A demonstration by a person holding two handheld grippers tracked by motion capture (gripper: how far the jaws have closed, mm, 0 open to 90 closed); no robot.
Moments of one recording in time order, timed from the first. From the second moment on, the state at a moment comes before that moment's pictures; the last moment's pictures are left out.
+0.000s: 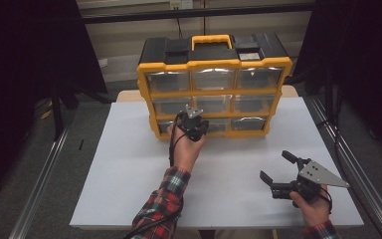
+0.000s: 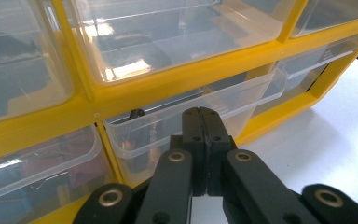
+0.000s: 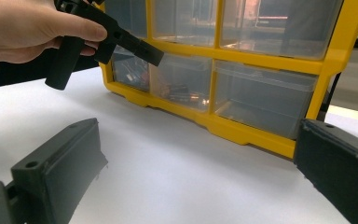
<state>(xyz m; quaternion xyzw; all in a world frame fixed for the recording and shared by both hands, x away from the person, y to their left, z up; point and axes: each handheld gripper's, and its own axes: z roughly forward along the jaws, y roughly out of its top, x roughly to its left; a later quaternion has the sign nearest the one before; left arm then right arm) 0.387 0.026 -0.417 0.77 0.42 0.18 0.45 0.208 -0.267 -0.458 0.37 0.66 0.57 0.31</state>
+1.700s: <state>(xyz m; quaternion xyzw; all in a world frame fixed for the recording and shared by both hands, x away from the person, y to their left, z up) 0.352 0.087 -0.425 0.74 0.38 0.17 0.53 0.204 -0.269 -0.458 0.37 0.66 0.57 0.32</state>
